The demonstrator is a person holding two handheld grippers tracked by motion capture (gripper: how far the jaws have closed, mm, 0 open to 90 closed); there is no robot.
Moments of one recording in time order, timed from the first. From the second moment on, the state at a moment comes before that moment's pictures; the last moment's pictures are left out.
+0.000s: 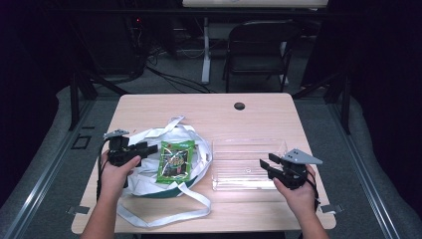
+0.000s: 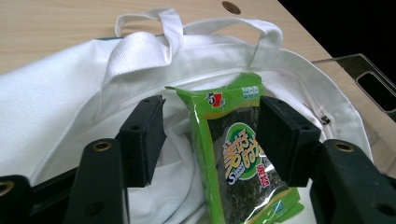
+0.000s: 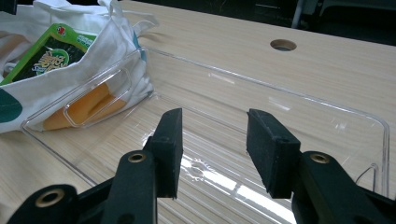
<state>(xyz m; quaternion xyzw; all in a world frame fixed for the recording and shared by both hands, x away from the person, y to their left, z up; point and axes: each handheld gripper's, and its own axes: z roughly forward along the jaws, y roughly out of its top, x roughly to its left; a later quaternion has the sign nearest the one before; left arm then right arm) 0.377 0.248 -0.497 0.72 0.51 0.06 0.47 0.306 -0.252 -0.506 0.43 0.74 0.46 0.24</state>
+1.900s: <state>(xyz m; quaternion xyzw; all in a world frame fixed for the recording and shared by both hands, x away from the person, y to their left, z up) 0.413 0.197 -0.545 0.78 0.50 -0.09 0.37 0.293 -0.266 -0.504 0.46 0.74 0.44 0.21</state>
